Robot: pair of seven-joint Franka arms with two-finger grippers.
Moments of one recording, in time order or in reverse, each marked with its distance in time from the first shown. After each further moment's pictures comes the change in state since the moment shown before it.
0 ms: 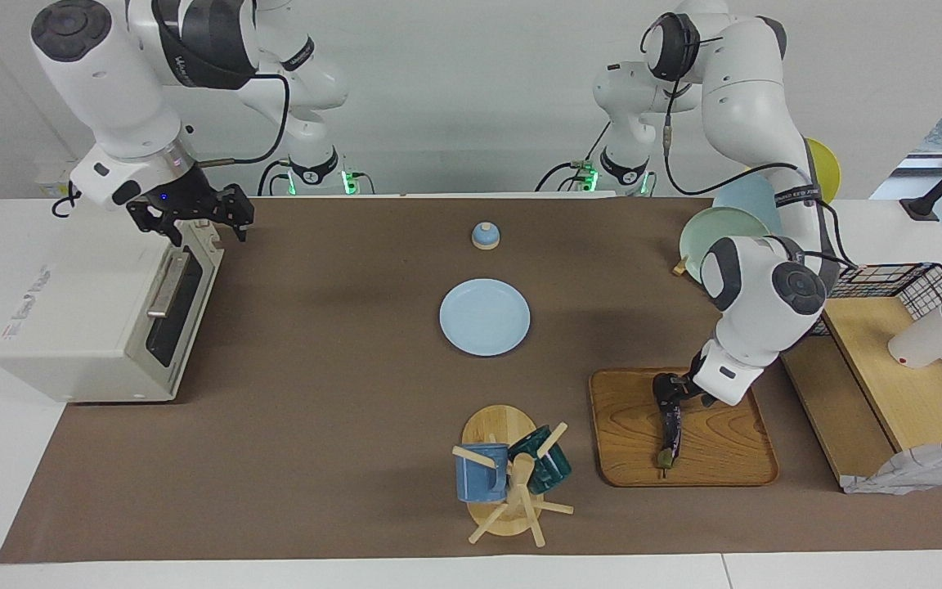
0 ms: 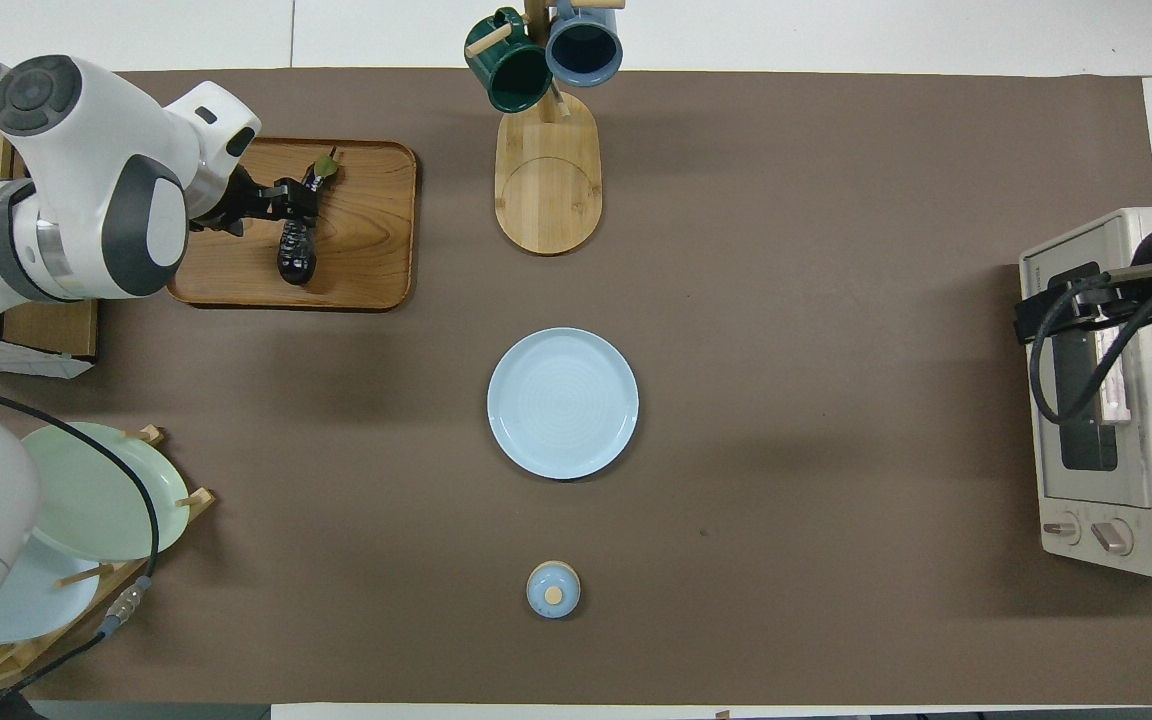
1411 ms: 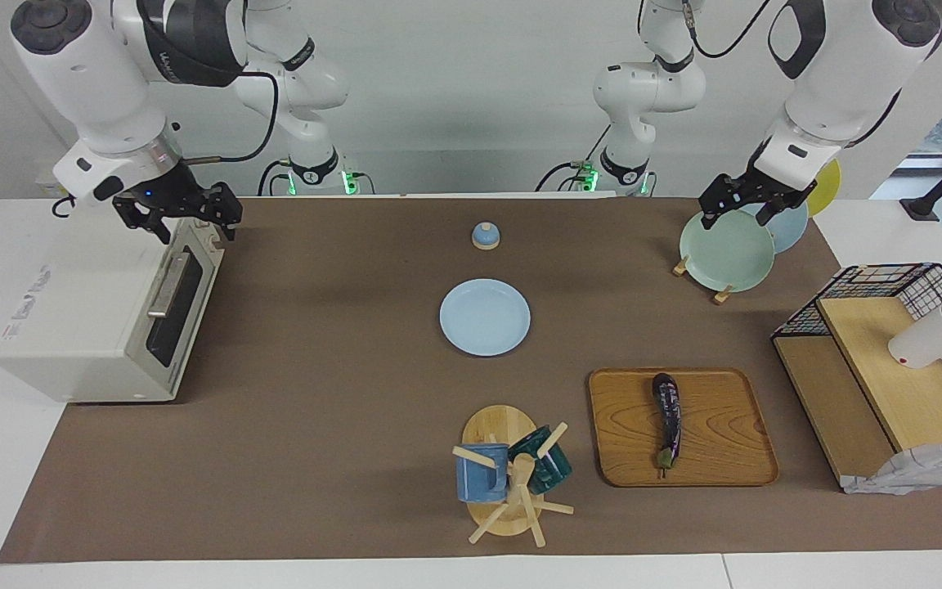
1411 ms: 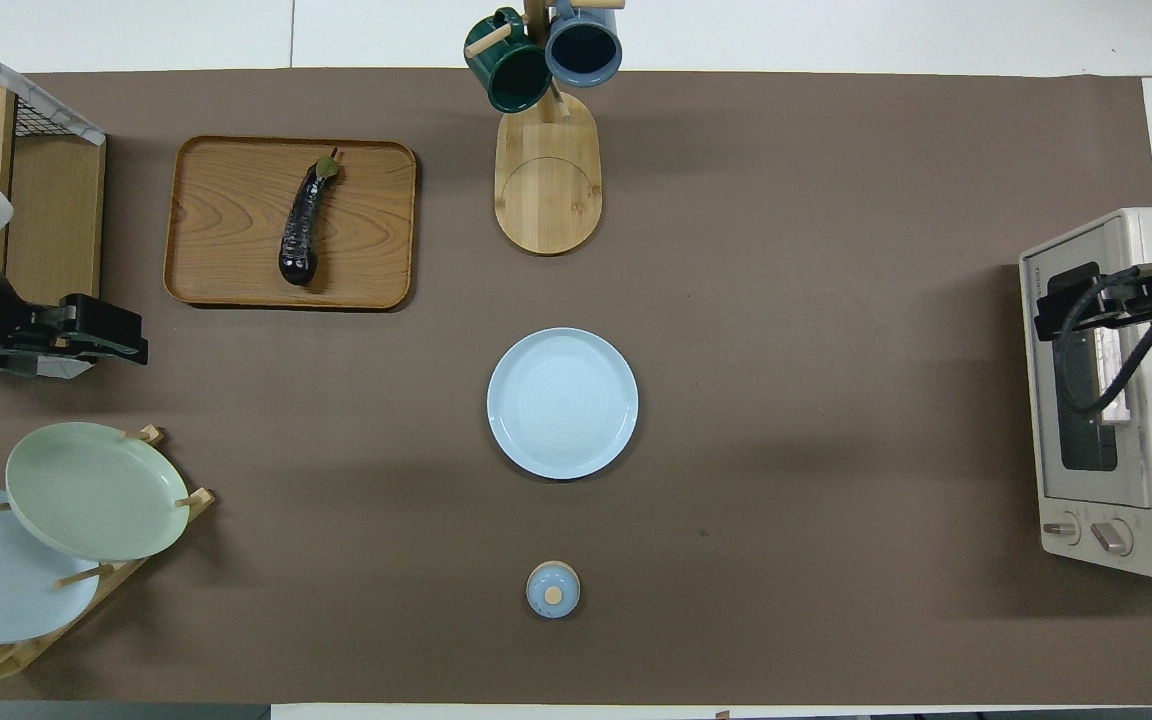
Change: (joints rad) left arm 0.035 -0.591 0.001 -0.183 0.045 -0.573 -0.006; right arm -0.013 0.006 -0.016 0.007 0.000 -0.002 0.000
